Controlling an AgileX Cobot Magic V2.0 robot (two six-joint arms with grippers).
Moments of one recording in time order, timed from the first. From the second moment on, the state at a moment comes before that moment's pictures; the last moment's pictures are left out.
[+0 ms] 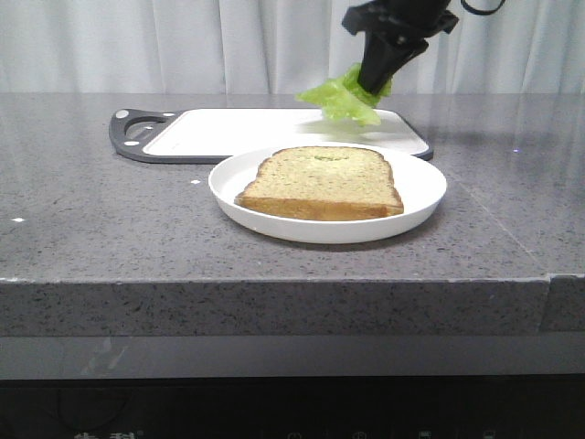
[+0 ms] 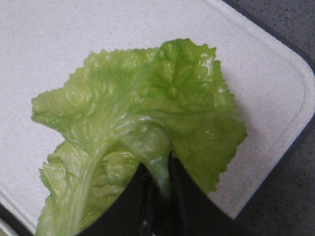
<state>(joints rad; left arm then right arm) -0.26 0.35 -0.57 -0.13 0.51 0.09 0.21 2.27 -2.37 0.31 1.16 -0.45</state>
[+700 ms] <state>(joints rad) -0.26 0.35 -0.57 -0.13 0.51 0.09 0.24 2.00 -2.24 0.38 1.25 -0.35</state>
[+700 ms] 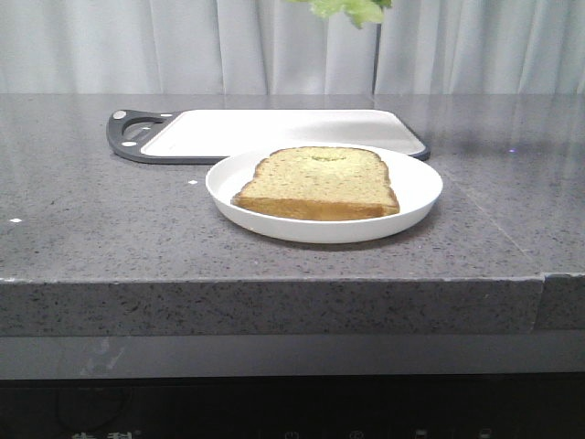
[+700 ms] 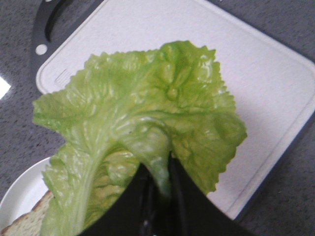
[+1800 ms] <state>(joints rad) -0.26 0.35 -0.57 -0.13 0.51 0.09 0.43 1.51 -1.12 0.42 0.51 -0.32</state>
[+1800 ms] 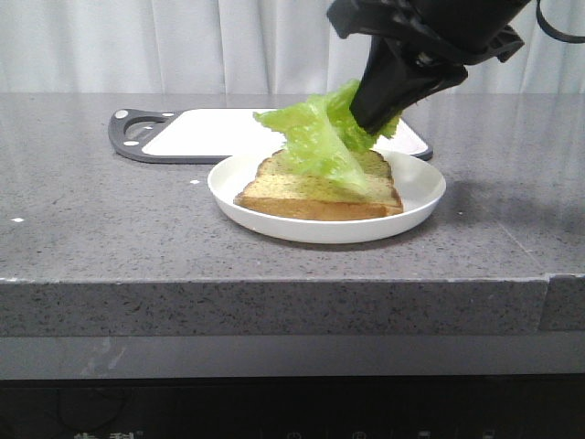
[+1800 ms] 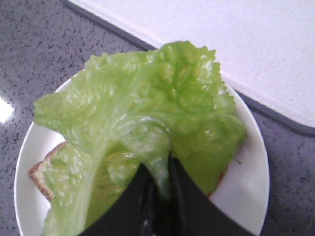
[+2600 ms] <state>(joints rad) -0.26 0.35 -0.55 -0.13 0.51 0.09 0.42 1.56 -1.12 0.45 0.51 -0.32</state>
